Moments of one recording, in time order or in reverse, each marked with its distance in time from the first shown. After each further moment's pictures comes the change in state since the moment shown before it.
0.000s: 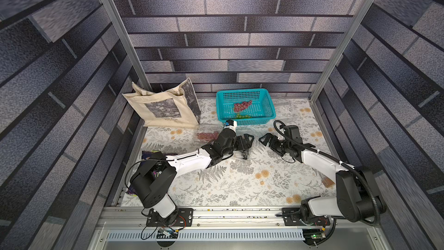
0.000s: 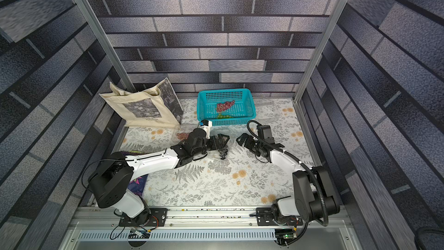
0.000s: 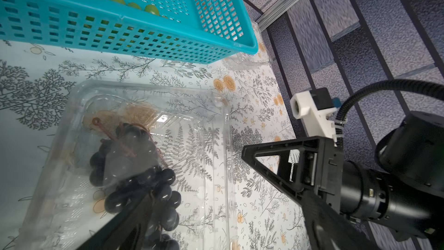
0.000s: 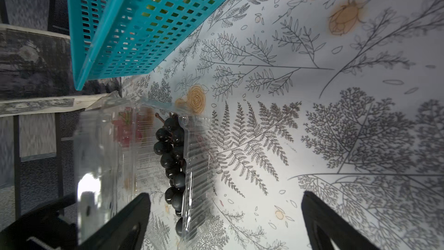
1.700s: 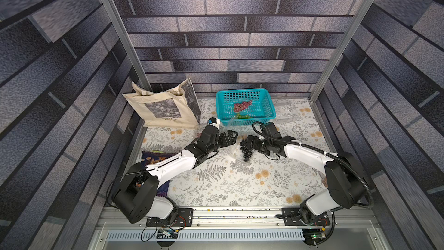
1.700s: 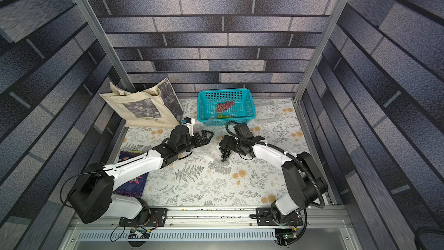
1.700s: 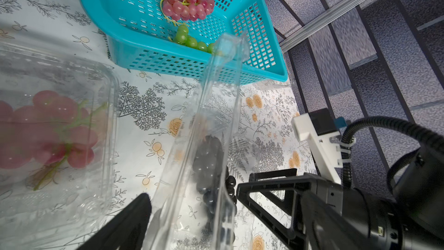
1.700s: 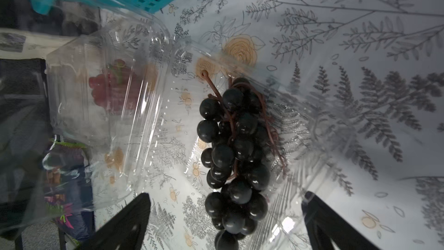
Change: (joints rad) left arm 0.164 -0.212 -0.103 -0.133 0.056 0.037; right arm 0.297 0.177 0.230 -0.161 0.162 0.028
